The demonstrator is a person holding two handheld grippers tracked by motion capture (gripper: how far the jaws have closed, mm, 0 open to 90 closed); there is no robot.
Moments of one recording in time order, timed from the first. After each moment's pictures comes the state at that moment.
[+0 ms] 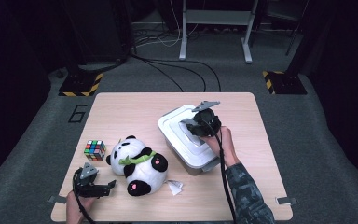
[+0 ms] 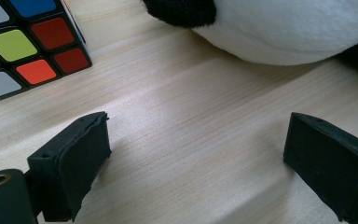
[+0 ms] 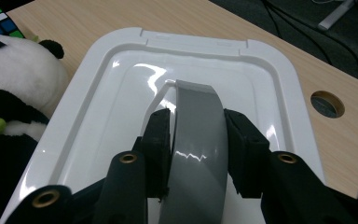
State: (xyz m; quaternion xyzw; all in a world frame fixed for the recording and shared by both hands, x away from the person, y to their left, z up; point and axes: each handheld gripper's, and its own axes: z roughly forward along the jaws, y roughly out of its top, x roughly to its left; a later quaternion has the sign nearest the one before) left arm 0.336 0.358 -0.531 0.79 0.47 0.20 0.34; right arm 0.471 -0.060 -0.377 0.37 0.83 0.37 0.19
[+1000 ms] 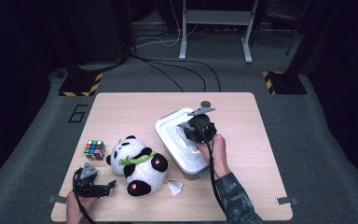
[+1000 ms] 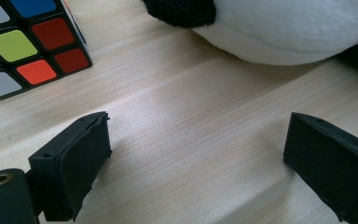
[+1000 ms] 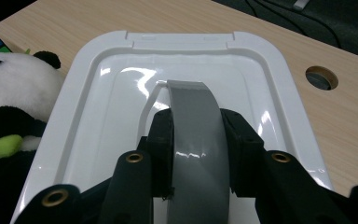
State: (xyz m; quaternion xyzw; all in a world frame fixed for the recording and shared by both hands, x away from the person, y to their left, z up) left arm 0.336 0.358 -0.531 0.79 0.47 0.21 0.34; right arm 0.447 -0.039 -0.378 0.44 0.80 0.36 0.20
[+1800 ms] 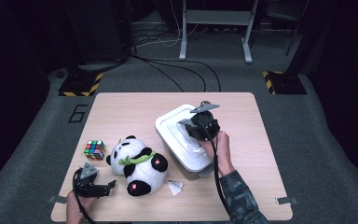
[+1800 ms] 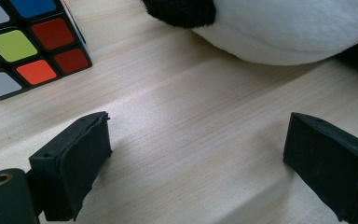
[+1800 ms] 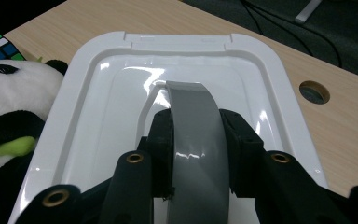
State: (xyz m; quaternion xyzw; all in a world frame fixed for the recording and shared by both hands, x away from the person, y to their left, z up) left arm 0.336 0.358 -0.531 0.79 0.47 0.21 0.34; right arm 0.444 -0.048 -0.359 0.42 0.80 0.37 0.21
